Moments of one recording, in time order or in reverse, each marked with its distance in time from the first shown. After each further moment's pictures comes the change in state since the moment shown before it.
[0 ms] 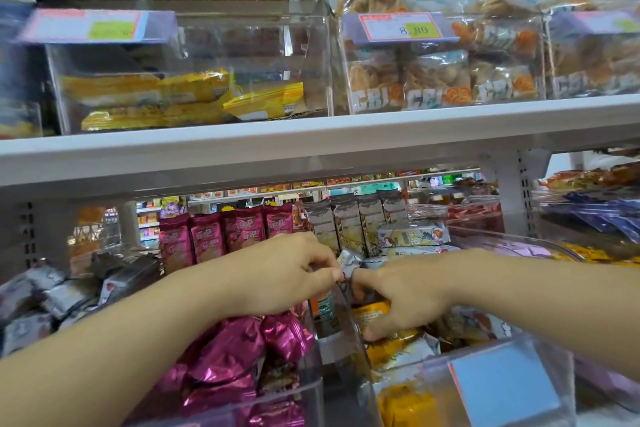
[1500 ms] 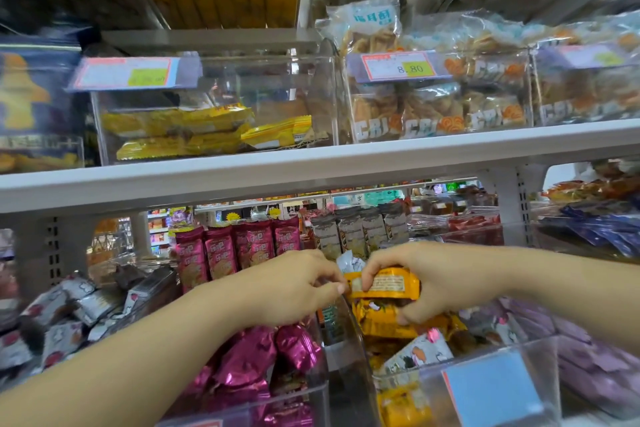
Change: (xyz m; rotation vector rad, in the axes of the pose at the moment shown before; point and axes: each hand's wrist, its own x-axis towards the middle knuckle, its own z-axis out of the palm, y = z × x) left_hand -0.003 0.002 -0.003 -0.012 -0.019 0.028; right_hand -0.057 0.004 -0.029 0.438 0.169 -0.187
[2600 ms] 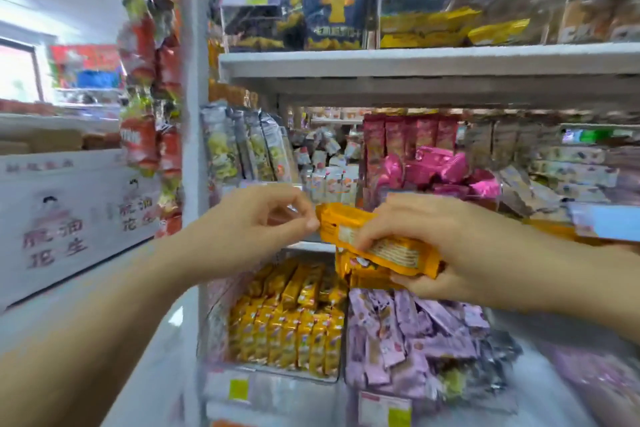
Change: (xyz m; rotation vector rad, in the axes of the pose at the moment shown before) left_hand -0.357 -0.023 0.018 -0.450 0.399 -0.250; right_hand -0.018 -0.231 0.164 -0.290 0.210 -0.551
